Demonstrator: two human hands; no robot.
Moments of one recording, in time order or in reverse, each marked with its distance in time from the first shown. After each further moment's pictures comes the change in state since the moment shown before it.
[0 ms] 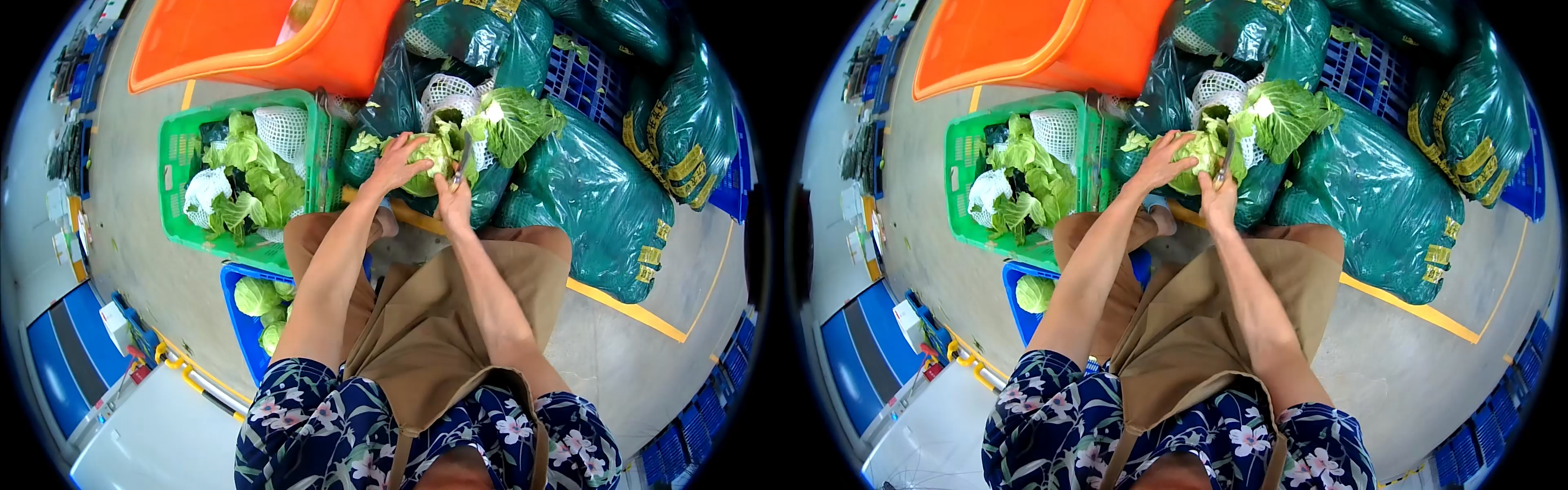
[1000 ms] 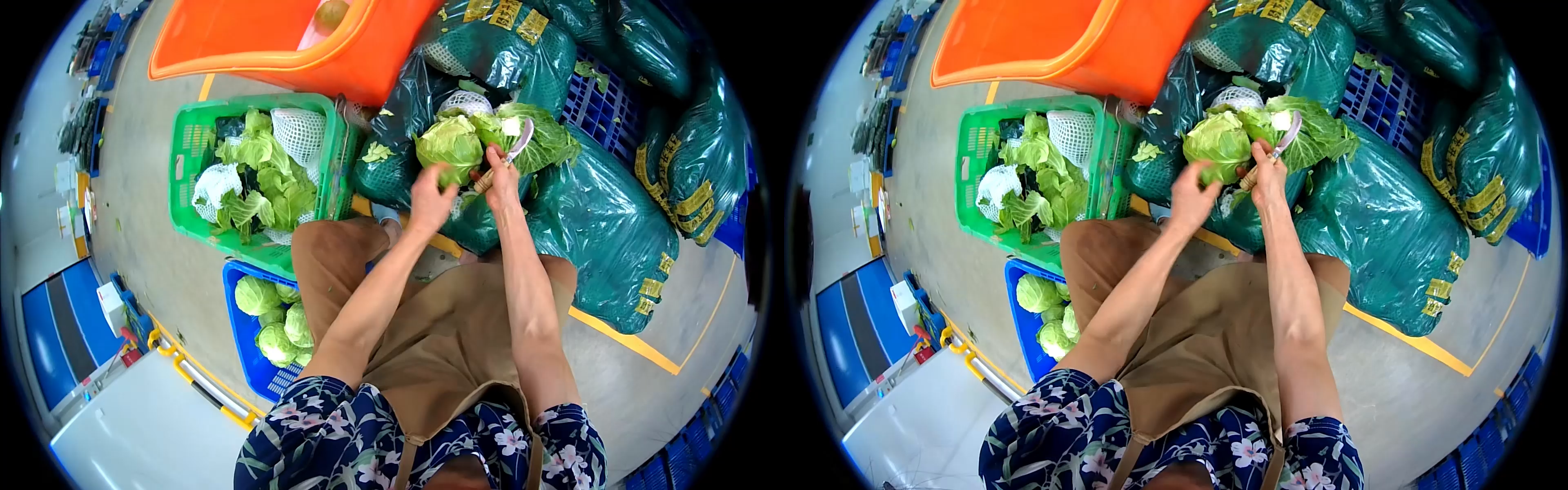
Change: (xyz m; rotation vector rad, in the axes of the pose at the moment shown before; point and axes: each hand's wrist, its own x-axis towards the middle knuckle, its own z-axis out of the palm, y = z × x) left_hand -0.028 0.067 0.030 -0.425 0.423 -0.183; right_hand 0.109 -0.052 -0.032 0.505 -0.058 0.557
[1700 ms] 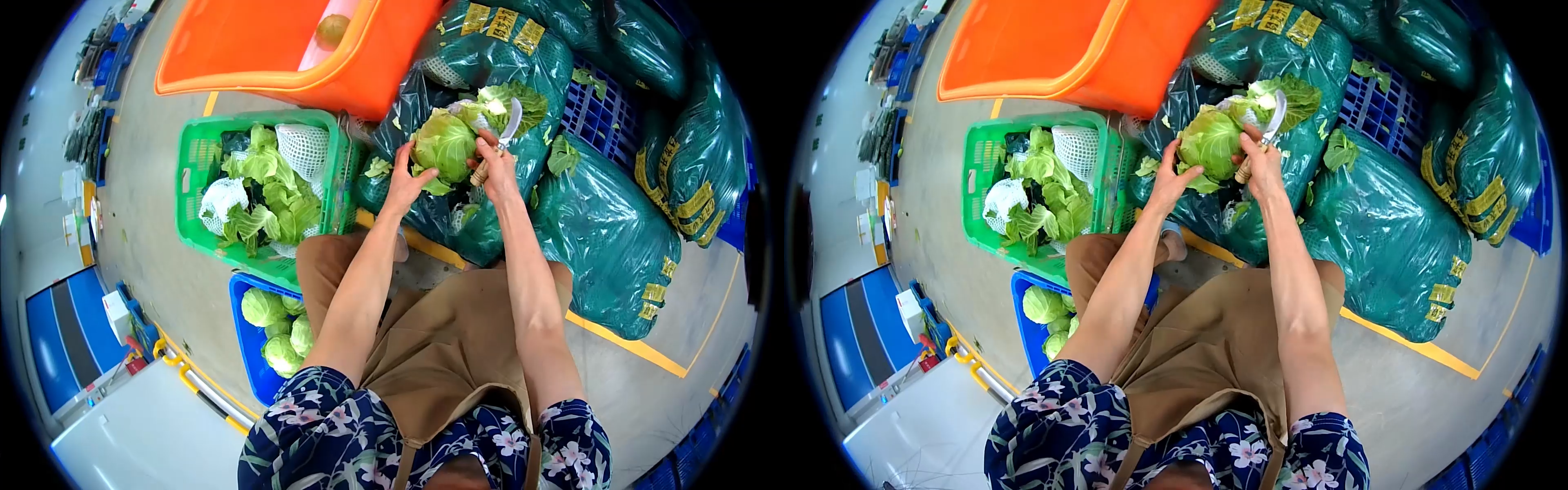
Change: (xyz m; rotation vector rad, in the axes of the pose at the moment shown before) left_hand 0.078 -0.078 -0.018 -0.211 0.012 0.154; right_hand 0.005 -0.032 0.034 -0.081 -0.193 -0.130
